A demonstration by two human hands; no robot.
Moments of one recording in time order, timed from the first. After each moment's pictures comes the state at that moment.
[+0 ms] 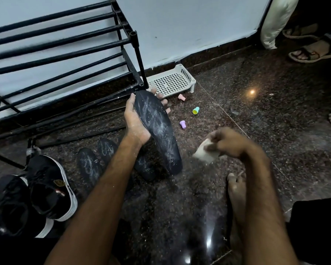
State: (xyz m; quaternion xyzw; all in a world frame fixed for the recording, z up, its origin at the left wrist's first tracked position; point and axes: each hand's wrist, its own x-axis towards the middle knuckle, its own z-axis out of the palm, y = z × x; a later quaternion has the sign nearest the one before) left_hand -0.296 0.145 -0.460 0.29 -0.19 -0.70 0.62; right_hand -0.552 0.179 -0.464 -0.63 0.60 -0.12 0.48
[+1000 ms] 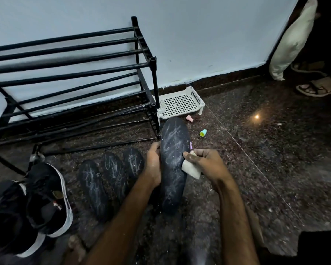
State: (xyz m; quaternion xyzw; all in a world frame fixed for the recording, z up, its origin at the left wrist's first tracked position) left_hand -0.318 0.180 -0.489 0.50 -0.17 -0.66 0.54; right_hand -0.475 0.173 -0.487 -0.49 0.52 -0.36 0.60
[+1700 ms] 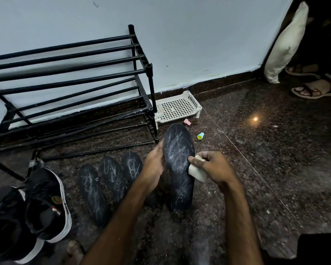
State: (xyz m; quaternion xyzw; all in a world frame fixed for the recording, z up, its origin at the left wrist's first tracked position) left_hand -0.312 0.185 -0.501 0.48 -0.35 -0.63 0.50; right_hand -0.499 0.173 -0.476 -0.54 0.58 -0.31 0.52
